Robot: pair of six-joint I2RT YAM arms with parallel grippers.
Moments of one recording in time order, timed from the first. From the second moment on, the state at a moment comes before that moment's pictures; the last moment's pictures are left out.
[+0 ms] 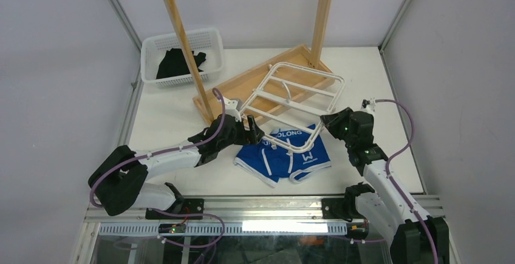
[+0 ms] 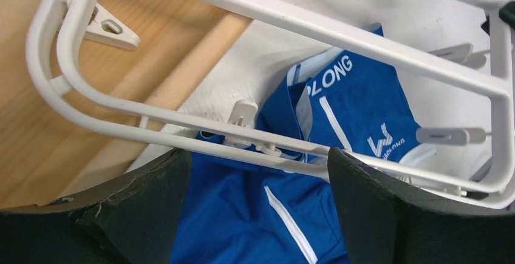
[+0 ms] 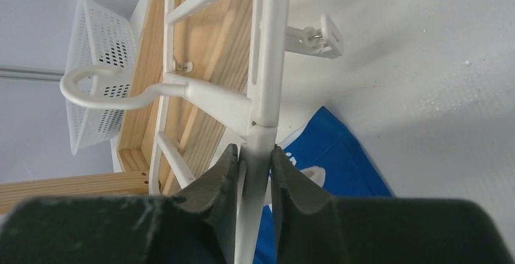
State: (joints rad) left arm -0.80 1.31 0.54 0.28 -0.10 -0.68; right arm 0.19 0.82 0.41 -0.05 -0.01 0.92
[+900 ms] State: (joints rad) left arm -0.62 1.48 0.77 0.27 -0.03 -0.54; right arm 0.22 0.80 0.38 0.01 -0.22 1.02
